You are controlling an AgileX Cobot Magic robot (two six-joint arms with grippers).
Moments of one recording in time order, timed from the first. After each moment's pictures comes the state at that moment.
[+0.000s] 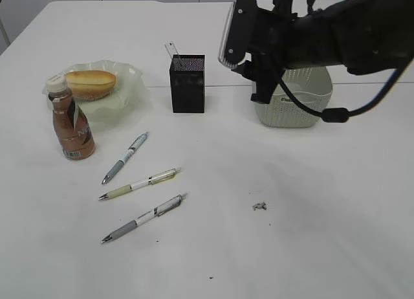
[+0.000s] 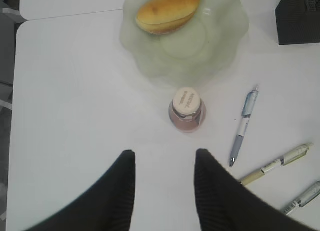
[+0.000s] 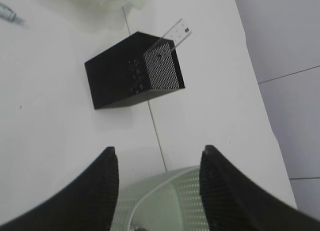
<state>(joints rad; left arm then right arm) -0.29 1.65 -1.81 0.24 1.26 -0.26 0.37 1.84 -1.31 -1.84 -0.04 0.75</state>
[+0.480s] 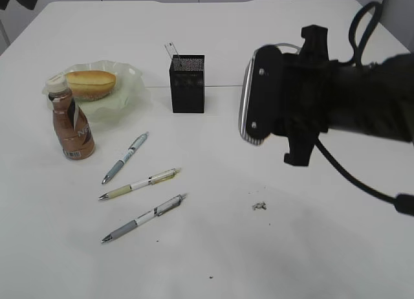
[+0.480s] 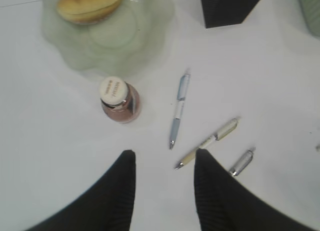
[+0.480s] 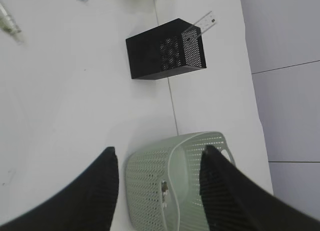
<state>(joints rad) -0.29 1.65 -1.81 0.03 1.26 -0.16 0.56 1.49 -0.86 -1.83 0.21 0.70</state>
